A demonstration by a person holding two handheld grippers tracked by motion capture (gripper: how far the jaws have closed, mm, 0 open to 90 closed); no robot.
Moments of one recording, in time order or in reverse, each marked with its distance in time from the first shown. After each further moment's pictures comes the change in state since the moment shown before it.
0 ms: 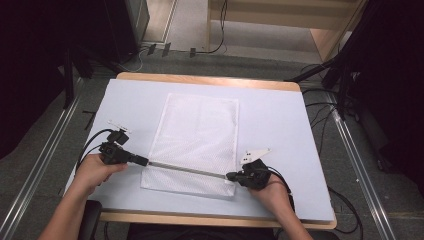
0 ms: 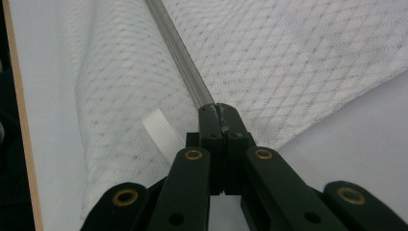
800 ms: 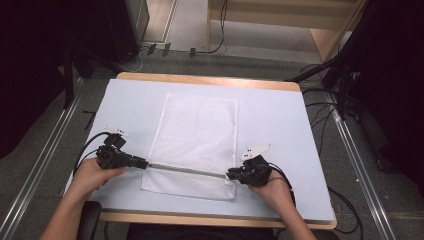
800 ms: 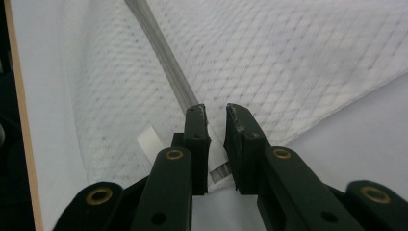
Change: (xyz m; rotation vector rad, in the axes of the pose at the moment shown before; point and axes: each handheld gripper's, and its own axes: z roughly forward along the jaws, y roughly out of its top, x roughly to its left) left arm -0.005 -0.011 -0.003 -0.081 0.002 0.082; right arm -0.006 0.010 -0.007 -0.007 0.000 -0.015
